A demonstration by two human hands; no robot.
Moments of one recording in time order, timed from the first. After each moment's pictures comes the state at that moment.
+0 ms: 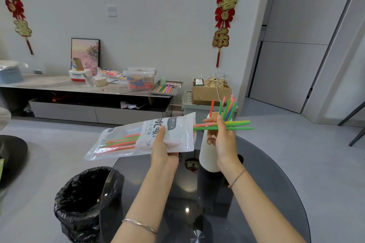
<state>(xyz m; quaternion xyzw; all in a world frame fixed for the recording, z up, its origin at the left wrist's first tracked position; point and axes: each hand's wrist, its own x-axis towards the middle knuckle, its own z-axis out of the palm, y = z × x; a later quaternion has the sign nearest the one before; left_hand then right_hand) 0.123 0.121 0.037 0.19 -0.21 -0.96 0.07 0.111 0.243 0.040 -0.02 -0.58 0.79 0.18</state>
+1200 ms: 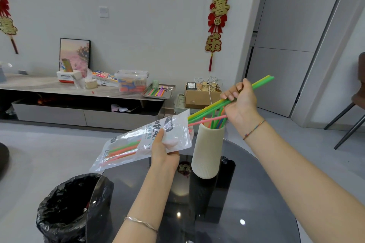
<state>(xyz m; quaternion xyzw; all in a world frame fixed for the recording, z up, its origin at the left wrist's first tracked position) 0.111 0.136 0.054 0.21 -0.15 -0.97 0.01 0.069 0.281 0.156 -0.01 -0.34 0.93 0.16</state>
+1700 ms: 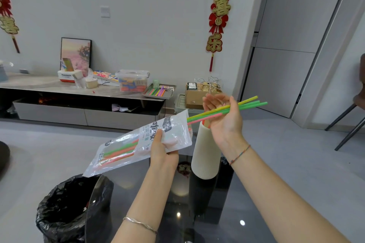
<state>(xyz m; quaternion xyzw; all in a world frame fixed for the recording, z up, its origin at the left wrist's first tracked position) 0.108 0.136 0.054 0.21 -0.13 -0.97 0.03 0.086 0.255 0.110 0.07 -0.31 0.94 0.11</state>
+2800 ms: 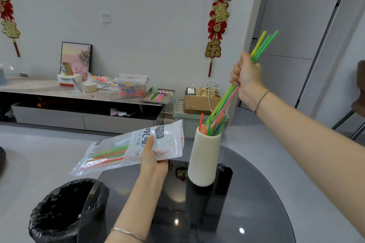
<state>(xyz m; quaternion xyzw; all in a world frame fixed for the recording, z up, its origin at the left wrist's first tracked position) 0.095 0.126 0.035 0.19 -0.18 -0.96 0.09 0.039 0.307 0.214 0.06 -0.57 0.78 0.26</state>
